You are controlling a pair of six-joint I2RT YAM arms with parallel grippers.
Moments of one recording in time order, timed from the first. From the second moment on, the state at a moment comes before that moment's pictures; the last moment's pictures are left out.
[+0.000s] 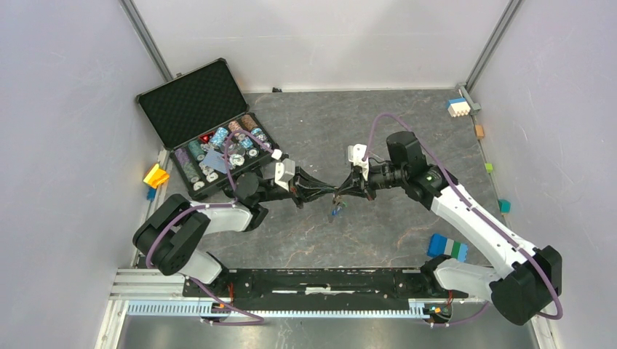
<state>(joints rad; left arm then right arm) -0.66 1.49 0.48 1.42 0.84 -0.35 0.53 1.13 0.94 -0.39 -0.89 -0.51</state>
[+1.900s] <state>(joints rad) -0.68 1.38 0.63 0.74 0.93 0.16 0.71 1.28 1.17 -0.76 -0.49 -0.71</state>
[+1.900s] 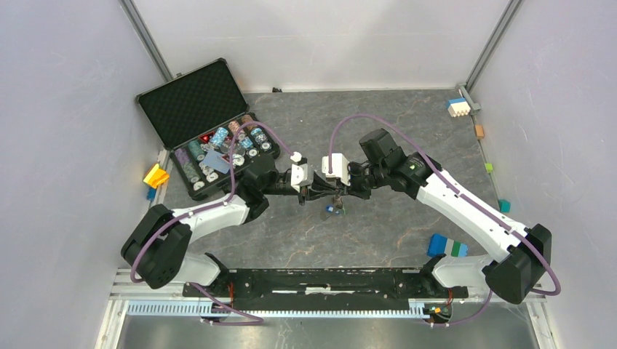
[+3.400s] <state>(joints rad) -0.66 1.38 0.54 1.17 0.73 -0.28 0.64 1.16 1.00 -0.51 -0.65 -0.63</state>
